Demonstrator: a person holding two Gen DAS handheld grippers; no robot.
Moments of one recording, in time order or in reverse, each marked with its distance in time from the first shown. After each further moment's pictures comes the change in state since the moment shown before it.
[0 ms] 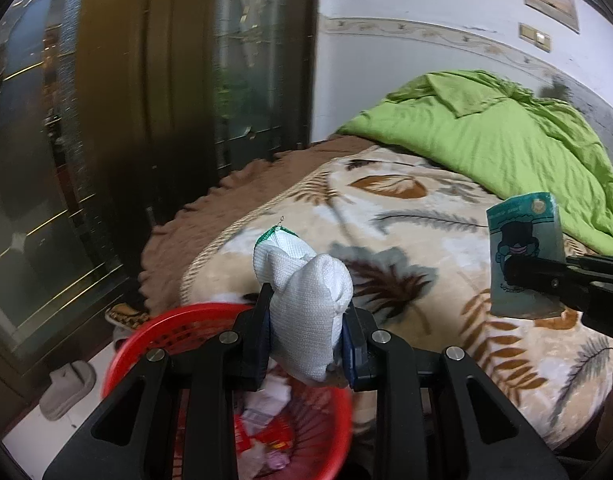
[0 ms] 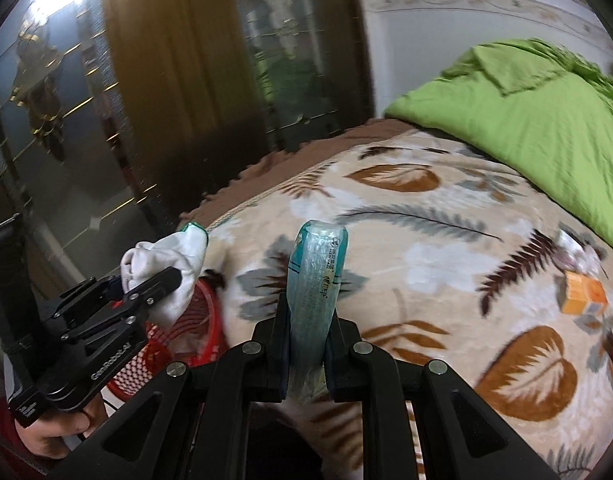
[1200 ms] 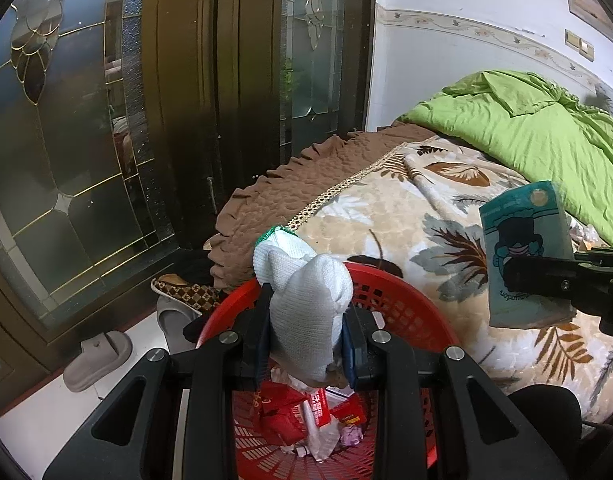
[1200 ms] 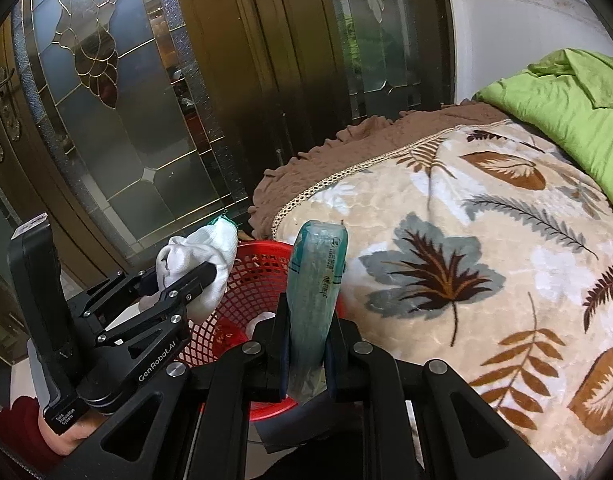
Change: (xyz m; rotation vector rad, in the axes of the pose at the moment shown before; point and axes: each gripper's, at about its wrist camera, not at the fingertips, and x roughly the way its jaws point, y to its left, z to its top) left arm -0.008 0.075 -0.029 -0.070 0.042 0.125; right arm 0.053 0.098 -0.001 -0.108 0.129 0.169
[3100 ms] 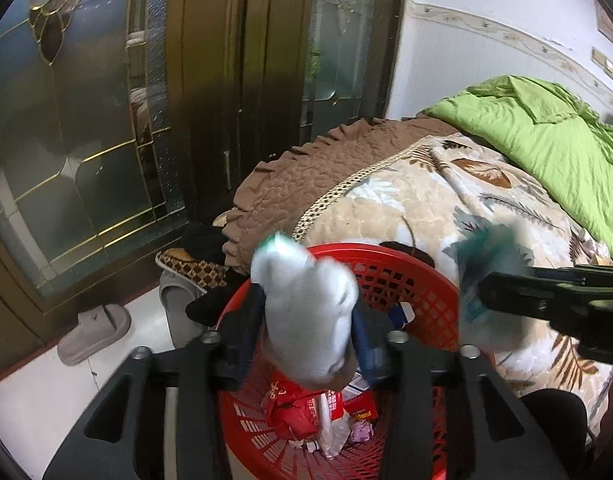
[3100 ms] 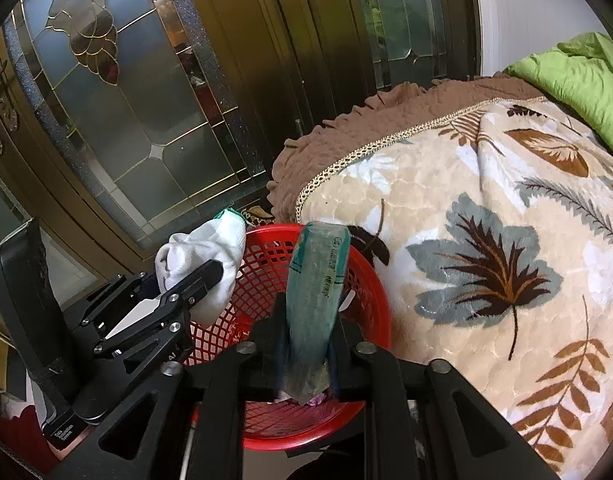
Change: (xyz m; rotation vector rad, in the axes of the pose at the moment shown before) left arm 0.017 0.023 -0.009 -0.099 0.057 0.023; right arm 0.057 0.012 0.008 0.006 0.106 0.069
